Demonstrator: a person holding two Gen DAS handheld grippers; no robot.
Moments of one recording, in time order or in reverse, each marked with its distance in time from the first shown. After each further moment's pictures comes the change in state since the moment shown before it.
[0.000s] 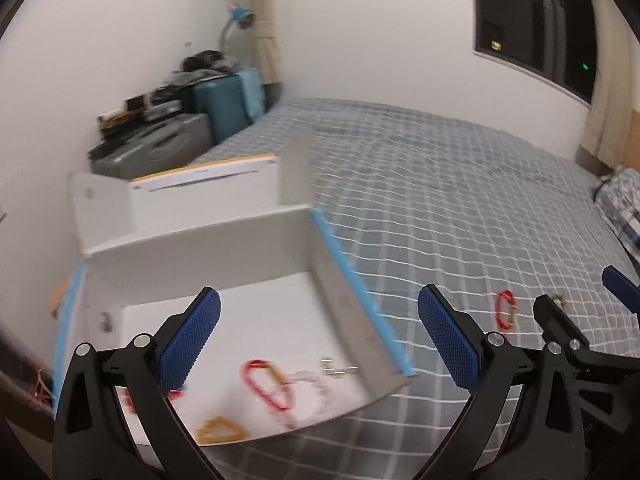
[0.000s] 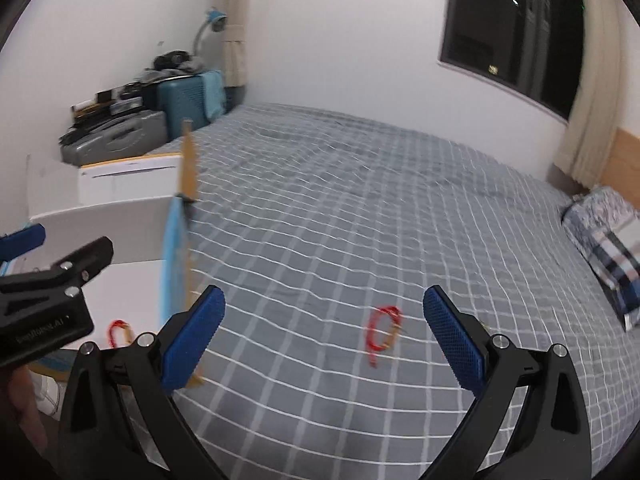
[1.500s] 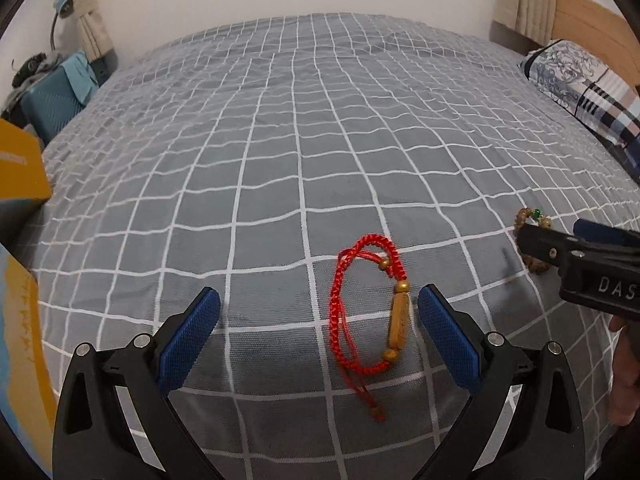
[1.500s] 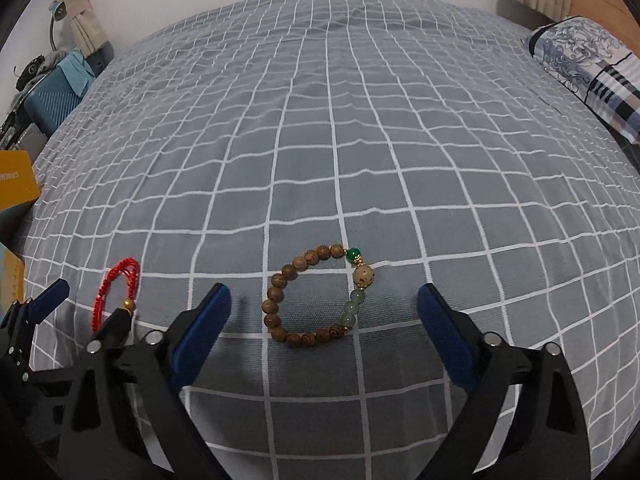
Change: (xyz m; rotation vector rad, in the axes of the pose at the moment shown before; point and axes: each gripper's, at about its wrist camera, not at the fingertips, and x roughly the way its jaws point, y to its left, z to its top) left arm 0.205 -0.251 -0.064 0.286 0.218 -0.259; right arm 0.214 -0.237 -0.089 0.325 0.391 -0.054
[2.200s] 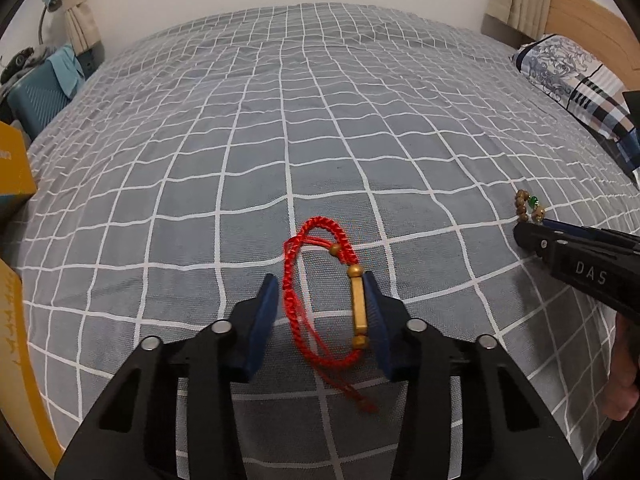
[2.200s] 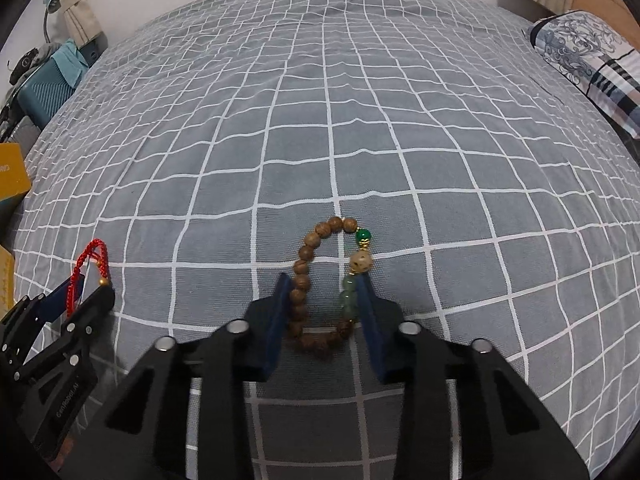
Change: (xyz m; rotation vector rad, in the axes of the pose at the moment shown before) left arm 0.008 -0.002 -0.003 0.022 0.029 -0.042; right arm 0.013 -0.001 -0.003 0.001 0.040 -0.013
